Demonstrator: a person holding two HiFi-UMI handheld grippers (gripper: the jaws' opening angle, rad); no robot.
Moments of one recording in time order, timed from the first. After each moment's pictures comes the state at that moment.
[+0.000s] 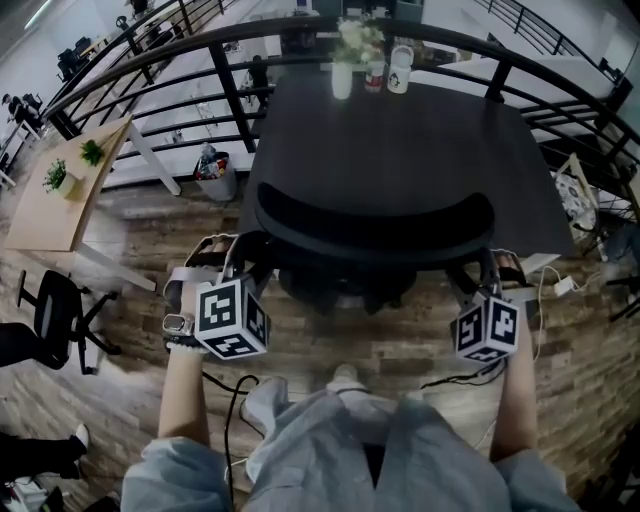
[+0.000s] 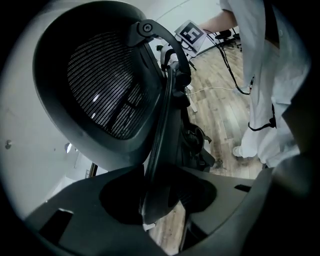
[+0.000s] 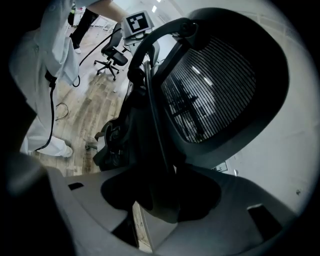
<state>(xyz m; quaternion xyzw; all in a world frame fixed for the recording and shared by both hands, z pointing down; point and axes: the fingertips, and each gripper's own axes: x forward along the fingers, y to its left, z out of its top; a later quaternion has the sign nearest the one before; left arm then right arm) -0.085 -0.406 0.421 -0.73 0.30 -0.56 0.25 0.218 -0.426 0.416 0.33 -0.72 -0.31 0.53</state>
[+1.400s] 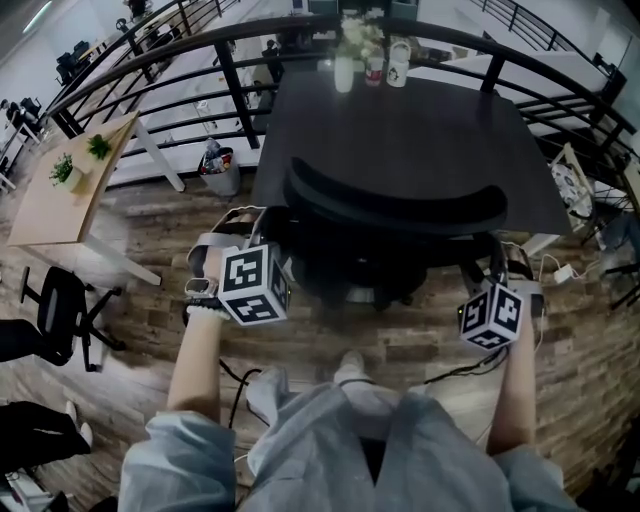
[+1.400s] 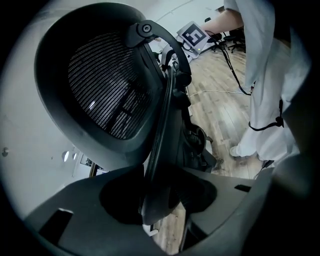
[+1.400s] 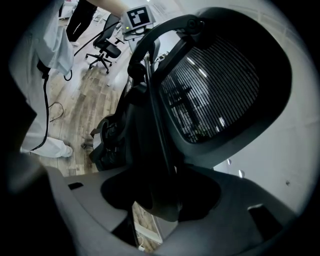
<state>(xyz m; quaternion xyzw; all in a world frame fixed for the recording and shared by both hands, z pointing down) -0.068 -0.389 0.418 -0.75 0.27 -0.54 0.27 0.235 -0.380 0.415 0.38 -0.69 -0.29 0.55</state>
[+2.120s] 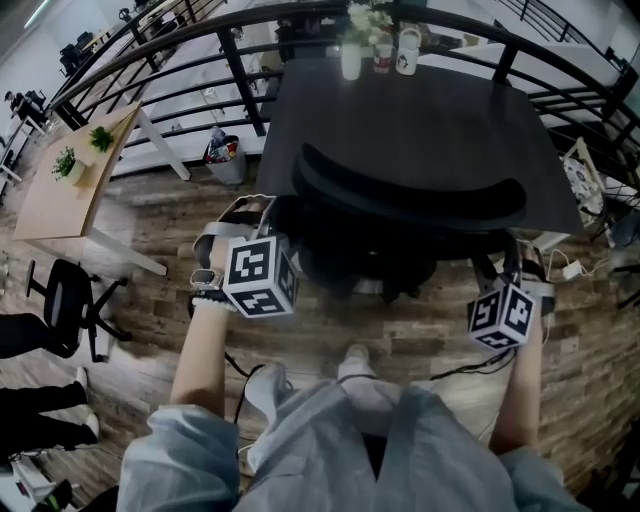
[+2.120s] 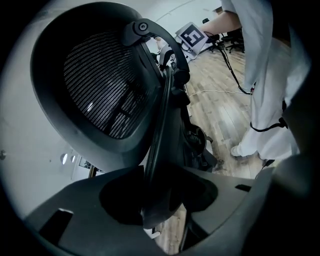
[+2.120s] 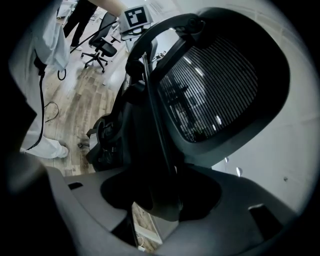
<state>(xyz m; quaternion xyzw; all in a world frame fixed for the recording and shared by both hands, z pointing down) -0.054 -0.407 0.421 -0.75 0.26 -0.54 0.28 0.248 -0.397 0.413 0.40 -0.68 -0.29 0.54</state>
